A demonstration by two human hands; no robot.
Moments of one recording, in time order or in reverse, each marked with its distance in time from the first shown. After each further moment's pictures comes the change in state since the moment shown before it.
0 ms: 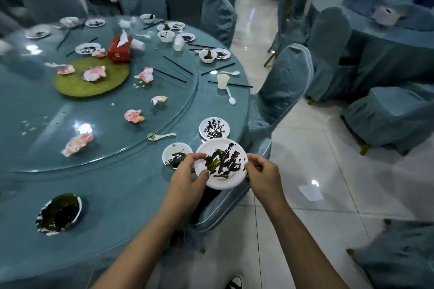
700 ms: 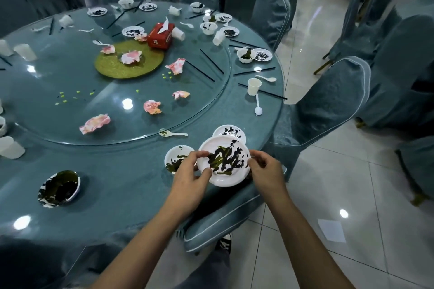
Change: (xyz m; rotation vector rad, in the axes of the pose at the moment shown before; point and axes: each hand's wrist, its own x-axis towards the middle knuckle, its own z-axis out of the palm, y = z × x) left_hand 0.063 0.012 0.054 -0.067 0.258 -0.106; right_hand 0.132 -0.014 0.008 -0.074 -0.311 -0.065
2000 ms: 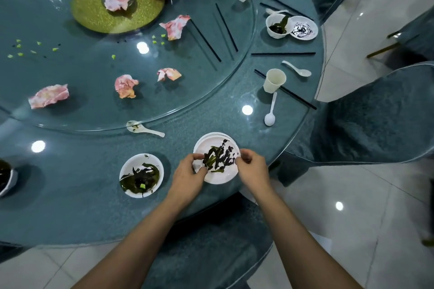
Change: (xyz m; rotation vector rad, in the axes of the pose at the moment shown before) left_hand 0.197 -0.058 0.122 0.081 0.075 -0.525; right_hand 0.239 0.036 0.030 -0.352 -0.306 0.162
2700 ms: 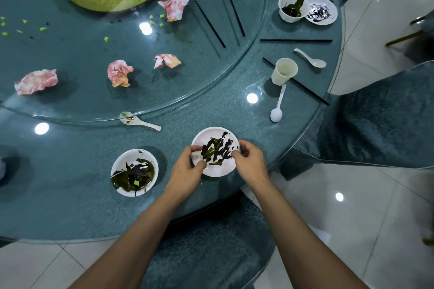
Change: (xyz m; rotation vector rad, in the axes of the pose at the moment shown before) left_hand 0.026 -0.001 0.012 -0.101 -0.018 -0.106; right_hand 0.037 0.006 0.015 -0.054 -0.097 0.002
